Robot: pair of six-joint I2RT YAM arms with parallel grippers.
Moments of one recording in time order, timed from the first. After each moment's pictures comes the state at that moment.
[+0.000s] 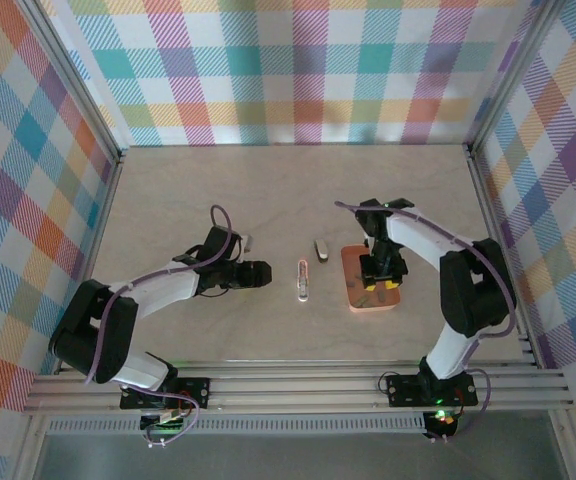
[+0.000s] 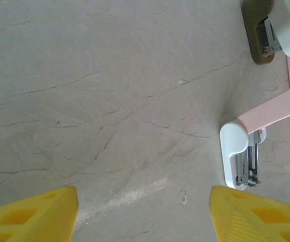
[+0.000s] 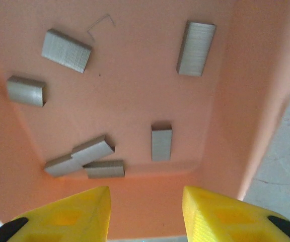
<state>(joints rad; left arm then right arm) -0.47 1.45 0.70 -0.21 0.30 -0.50 0.40 1.73 1.19 -1.19 0.00 0.32</state>
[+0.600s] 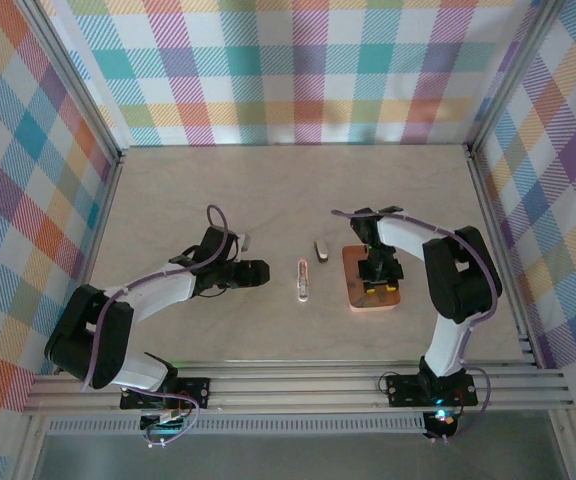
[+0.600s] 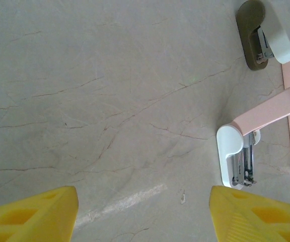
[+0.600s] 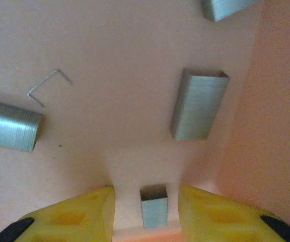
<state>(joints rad) -0.46 1.42 0.69 -0.21 0.29 -0.50 0.41 1.84 1.15 -1.08 0.06 0.37</state>
